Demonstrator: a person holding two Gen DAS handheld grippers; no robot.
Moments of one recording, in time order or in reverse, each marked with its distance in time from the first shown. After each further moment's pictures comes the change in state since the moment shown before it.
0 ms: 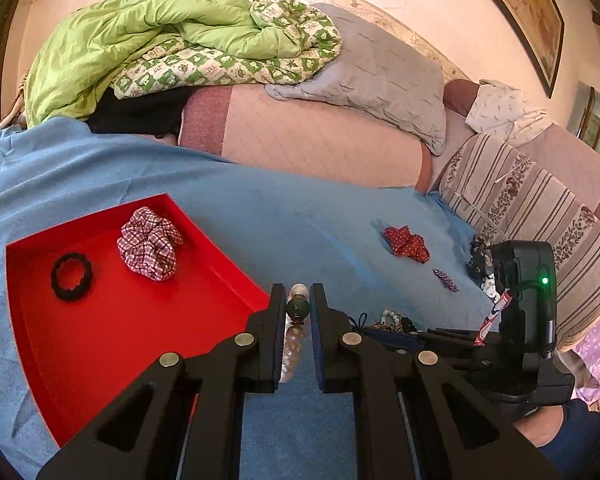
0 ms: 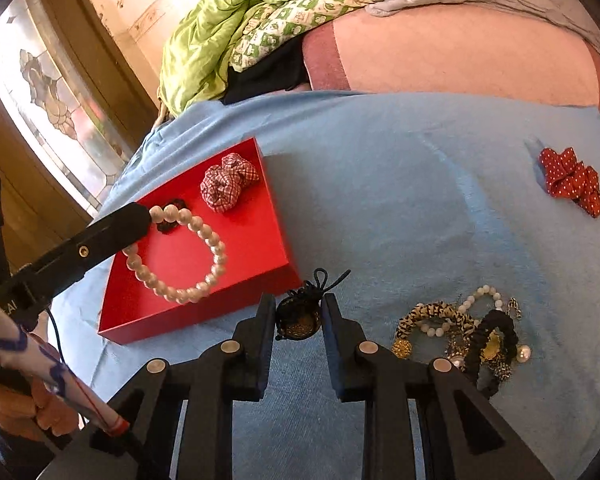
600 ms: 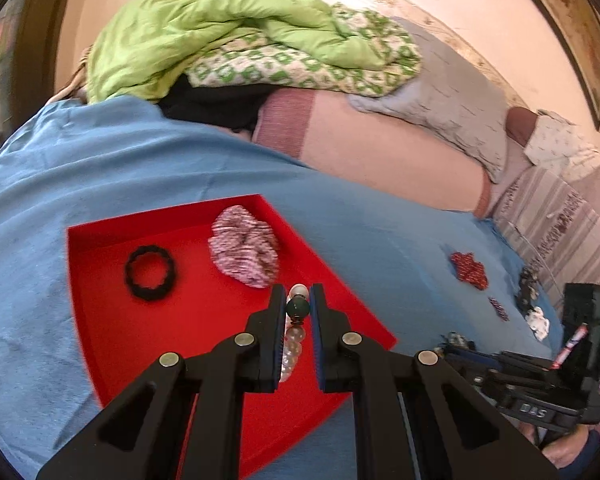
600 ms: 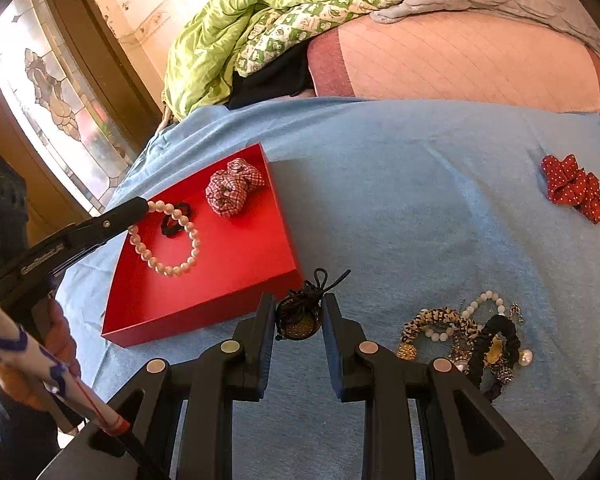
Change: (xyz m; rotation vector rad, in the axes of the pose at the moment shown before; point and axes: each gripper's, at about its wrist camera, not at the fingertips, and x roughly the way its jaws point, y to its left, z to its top) left arm -0.005 0.079 0.007 -0.133 -0.017 0.169; right arm -0.001 0.007 0.001 -0.018 -0.023 0.005
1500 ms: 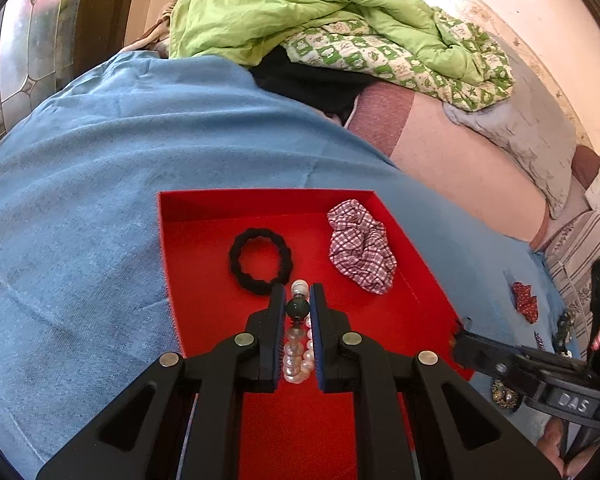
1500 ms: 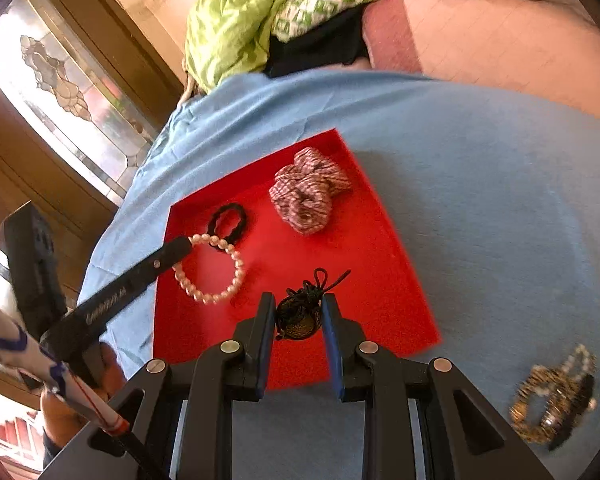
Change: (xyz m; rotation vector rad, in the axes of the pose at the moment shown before) left arm 0.007 0.077 0.001 -0.180 0.054 0.159; right arm 0.083 0.083 0.055 -0.007 0.173 0.073
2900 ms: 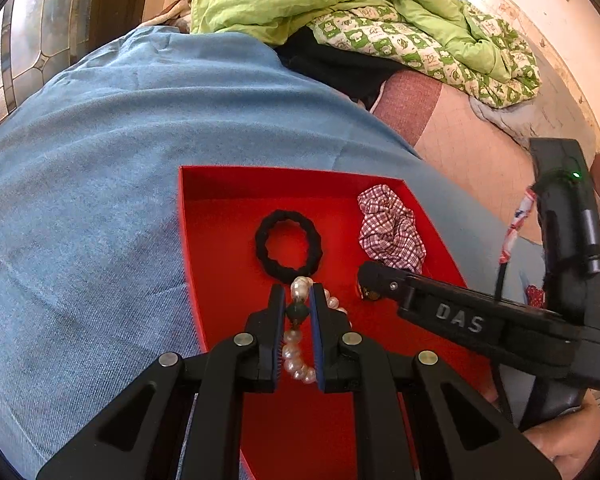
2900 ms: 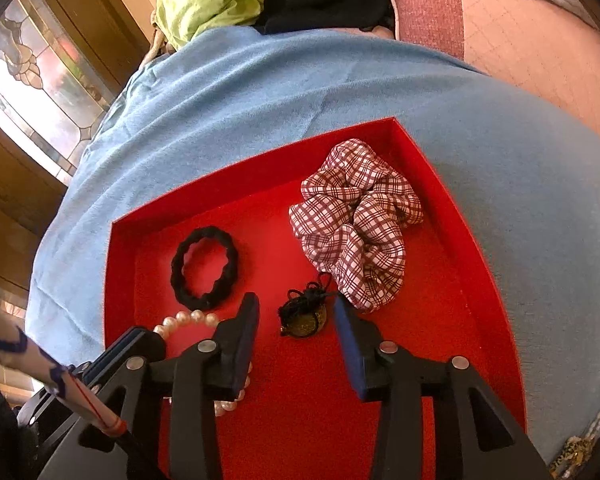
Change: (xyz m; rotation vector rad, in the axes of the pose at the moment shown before) left arm 0.012 0.013 -0.001 -0.056 0.055 0.043; right arm 0.094 0.039 0.049 -0.018 0.092 -0.139
